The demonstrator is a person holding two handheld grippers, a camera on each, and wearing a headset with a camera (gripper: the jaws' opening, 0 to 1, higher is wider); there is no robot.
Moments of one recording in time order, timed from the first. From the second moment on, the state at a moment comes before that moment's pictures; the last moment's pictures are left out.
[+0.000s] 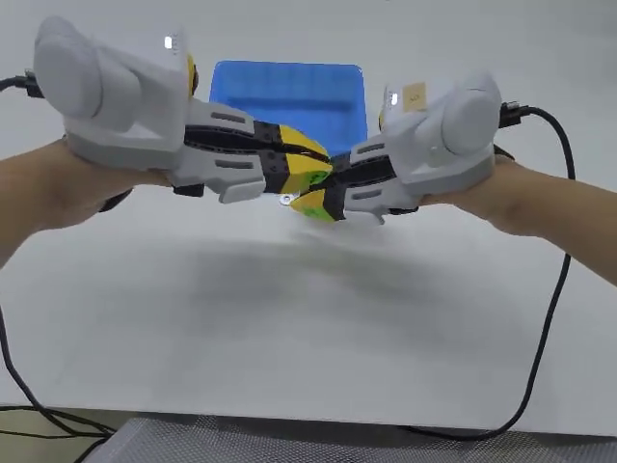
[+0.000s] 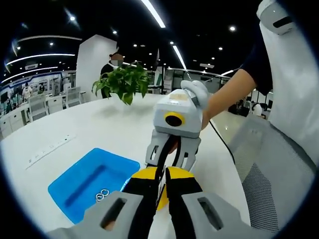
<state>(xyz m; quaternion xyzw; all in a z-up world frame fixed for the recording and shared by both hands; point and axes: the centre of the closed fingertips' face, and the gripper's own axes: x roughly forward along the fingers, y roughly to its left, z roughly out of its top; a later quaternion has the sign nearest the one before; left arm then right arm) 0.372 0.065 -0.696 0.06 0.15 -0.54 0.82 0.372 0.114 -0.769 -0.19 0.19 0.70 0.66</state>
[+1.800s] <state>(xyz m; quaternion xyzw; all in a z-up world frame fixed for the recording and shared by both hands) 0.316 0.181 -0.682 -0.06 0.16 -0.35 0.92 0.442 0.134 -0.711 -0.18 0.16 0.66 0.71</state>
